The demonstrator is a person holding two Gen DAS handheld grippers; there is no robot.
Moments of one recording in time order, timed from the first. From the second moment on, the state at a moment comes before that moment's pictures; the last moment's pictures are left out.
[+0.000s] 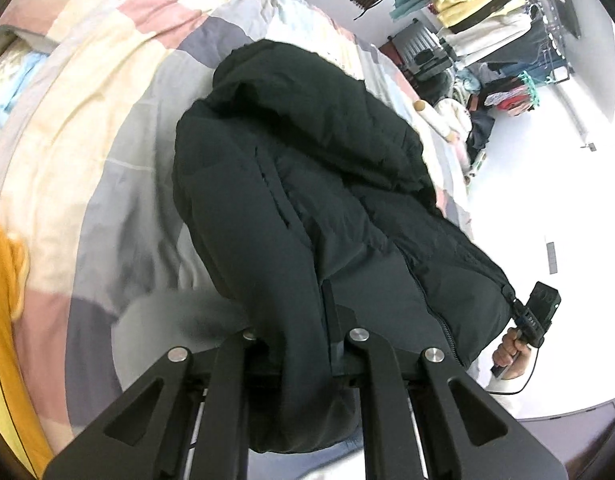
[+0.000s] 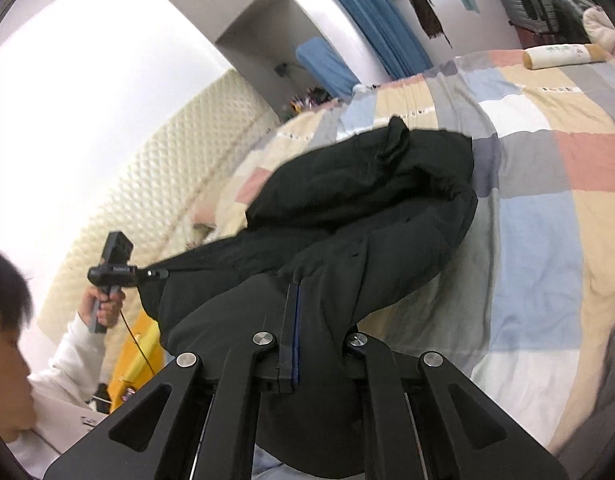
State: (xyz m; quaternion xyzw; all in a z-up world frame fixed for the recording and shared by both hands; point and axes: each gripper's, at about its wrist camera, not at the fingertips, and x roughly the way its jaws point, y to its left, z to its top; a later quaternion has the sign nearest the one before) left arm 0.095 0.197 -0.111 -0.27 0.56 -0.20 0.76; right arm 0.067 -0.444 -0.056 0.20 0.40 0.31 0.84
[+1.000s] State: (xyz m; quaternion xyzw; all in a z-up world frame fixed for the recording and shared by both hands) left arm 0.248 0.191 -0.058 -0.30 0.49 -0.17 0.80; right arm 0.214 -0.470 -0.031 0.32 0.38 0.22 0.84
